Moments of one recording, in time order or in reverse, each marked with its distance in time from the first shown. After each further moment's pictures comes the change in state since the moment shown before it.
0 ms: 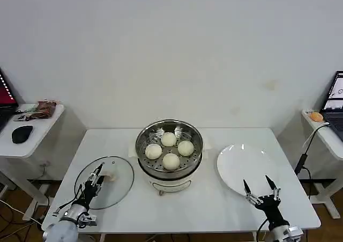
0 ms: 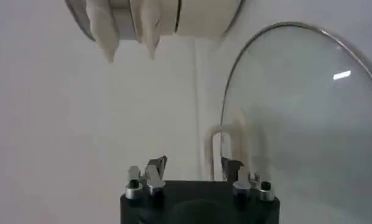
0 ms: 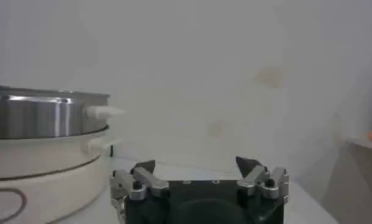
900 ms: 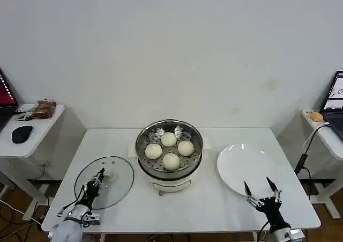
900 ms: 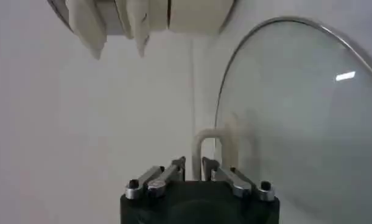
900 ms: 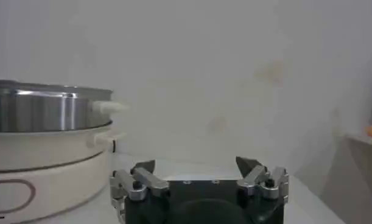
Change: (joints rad) left arm -0.036 -0.055 0.001 0.082 0.026 -0.015 -0.059; right arm -0.020 0.000 0.016 0.015 -0.002 0.010 0.000
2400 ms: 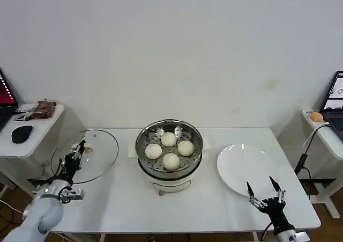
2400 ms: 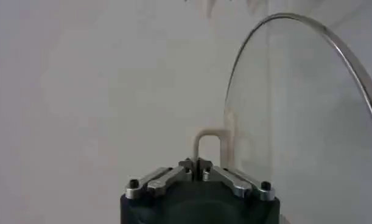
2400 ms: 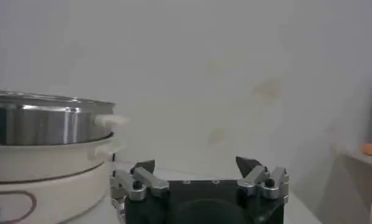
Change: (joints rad) left arm 0.008 0.190 -0.102 -0.305 -0.168 0.138 0.163; right arm -0.042 -0.008 0.021 0.054 -0.002 0.007 -0.002
